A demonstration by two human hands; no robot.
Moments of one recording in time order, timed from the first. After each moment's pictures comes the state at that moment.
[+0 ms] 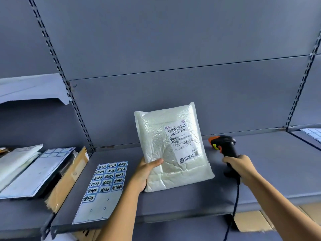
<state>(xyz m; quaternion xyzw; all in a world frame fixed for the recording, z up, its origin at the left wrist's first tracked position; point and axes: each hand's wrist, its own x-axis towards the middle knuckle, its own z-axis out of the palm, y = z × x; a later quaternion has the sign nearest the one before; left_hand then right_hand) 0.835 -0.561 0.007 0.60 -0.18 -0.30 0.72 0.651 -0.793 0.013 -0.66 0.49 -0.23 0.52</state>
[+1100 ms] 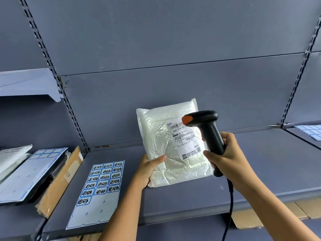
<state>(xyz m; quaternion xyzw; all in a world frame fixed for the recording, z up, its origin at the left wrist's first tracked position) 0.848 -0.580 -0.011 0.57 -0.25 -0.29 0.73 0.635 -0.693 0.086 -0.72 0.24 -0.31 0.57</state>
